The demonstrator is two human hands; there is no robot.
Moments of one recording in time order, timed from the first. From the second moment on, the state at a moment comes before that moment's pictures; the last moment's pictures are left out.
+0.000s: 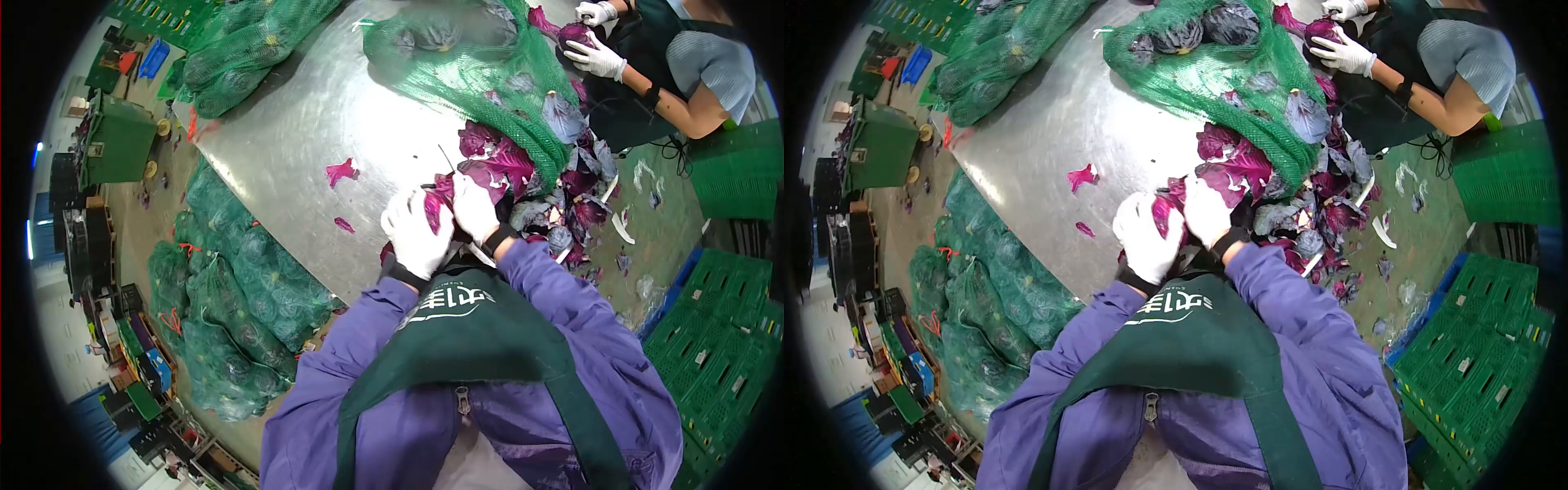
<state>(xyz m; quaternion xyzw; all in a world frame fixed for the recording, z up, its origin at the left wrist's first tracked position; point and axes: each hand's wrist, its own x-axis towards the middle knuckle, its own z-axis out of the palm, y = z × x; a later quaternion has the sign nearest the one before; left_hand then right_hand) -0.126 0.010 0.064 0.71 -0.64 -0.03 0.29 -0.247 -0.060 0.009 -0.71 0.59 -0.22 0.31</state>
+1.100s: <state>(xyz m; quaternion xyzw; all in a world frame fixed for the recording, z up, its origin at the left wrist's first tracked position) -0.089 0.034 0.045 0.71 -0.49 -0.17 0.48 -0.240 -0.049 0.028 -0.77 0.44 -0.15 0.43</state>
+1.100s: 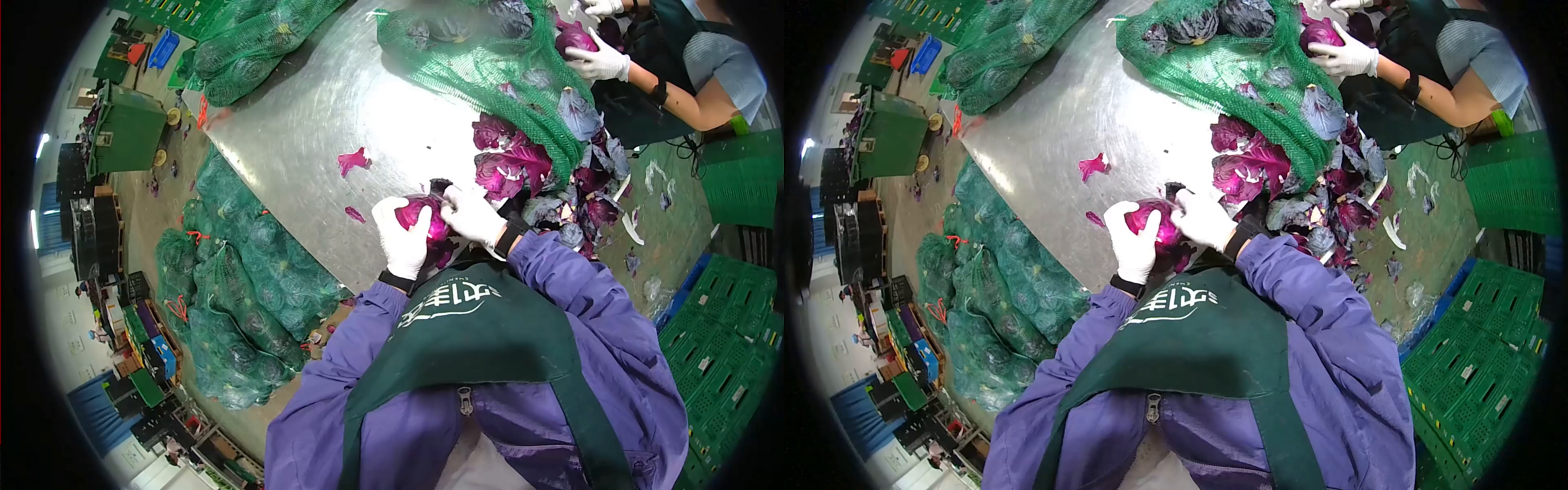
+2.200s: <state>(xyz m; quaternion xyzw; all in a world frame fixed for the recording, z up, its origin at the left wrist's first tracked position) -0.062 0.038 0.064 0.63 -0.51 -0.39 0.44 -0.229 -0.090 0.058 -0.93 0.21 -0.07 0.31</state>
